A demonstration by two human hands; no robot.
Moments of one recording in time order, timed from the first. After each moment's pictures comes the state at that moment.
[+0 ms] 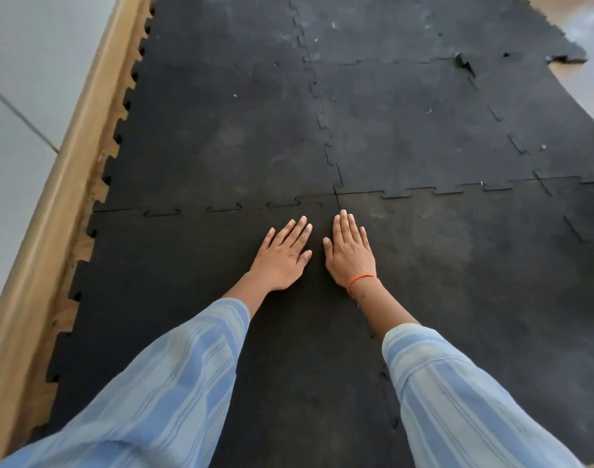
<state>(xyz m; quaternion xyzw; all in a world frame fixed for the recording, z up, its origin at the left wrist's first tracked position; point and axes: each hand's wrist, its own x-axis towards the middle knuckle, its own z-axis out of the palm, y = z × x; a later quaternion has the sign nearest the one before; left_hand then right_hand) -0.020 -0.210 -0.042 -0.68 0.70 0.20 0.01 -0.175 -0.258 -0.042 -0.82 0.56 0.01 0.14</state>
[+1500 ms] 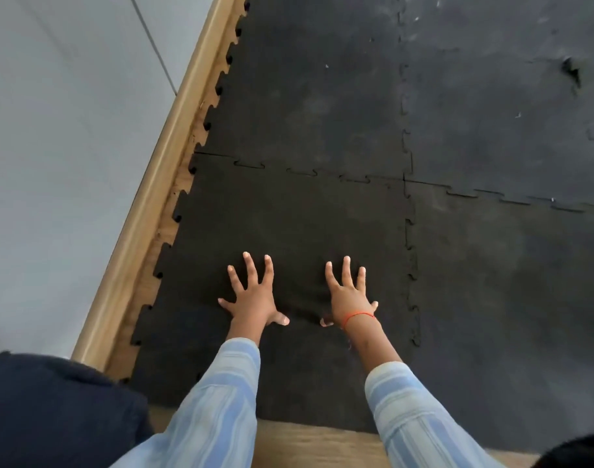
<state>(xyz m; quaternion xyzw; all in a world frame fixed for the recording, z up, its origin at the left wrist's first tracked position) 0.012 -0.015 0.015 -0.83 0.34 0.45 0.05 -0.128 -0.098 0.026 -0.76 0.50 0.29 0.31</state>
